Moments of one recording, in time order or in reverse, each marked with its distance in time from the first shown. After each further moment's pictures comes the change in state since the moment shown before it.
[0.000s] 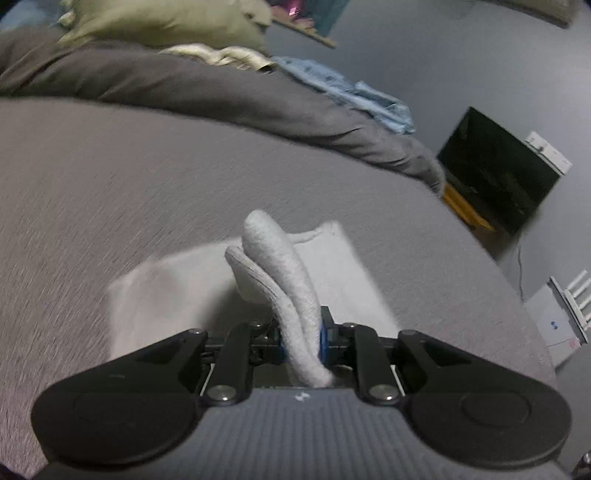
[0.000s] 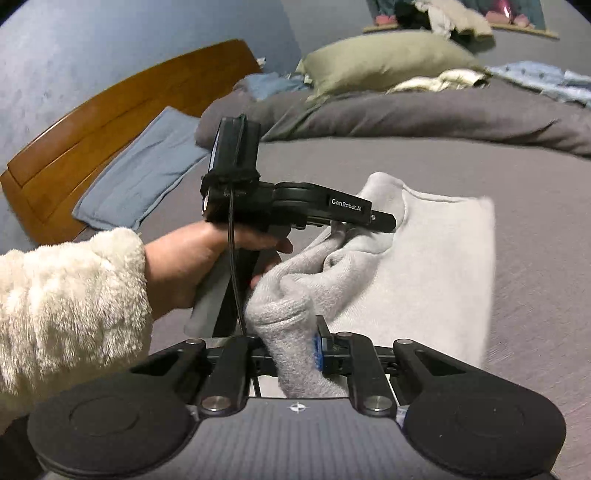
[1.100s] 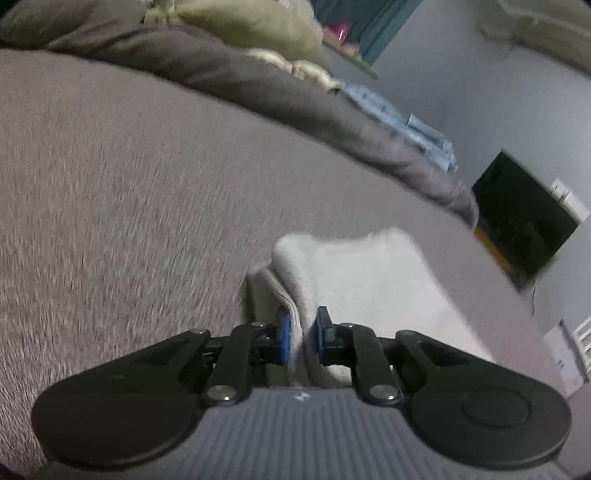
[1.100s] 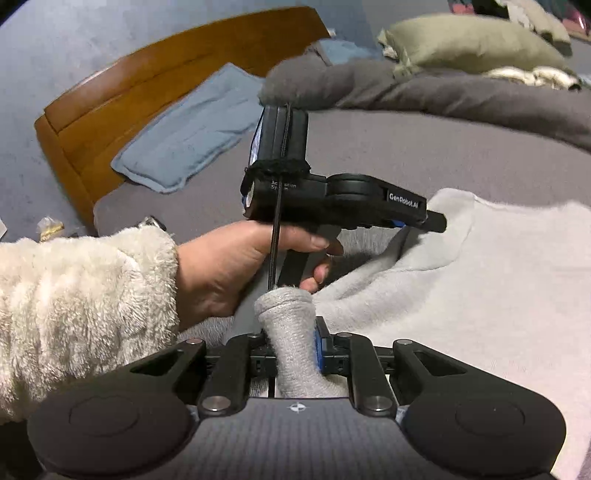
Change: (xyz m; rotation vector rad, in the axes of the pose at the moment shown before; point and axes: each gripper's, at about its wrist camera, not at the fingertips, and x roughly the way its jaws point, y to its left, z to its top) left arm -0.029 0.139 -0.037 -0.120 -0.067 0.011; right arm 0.108 0.052 0.005 -0.136 0.094 0.125
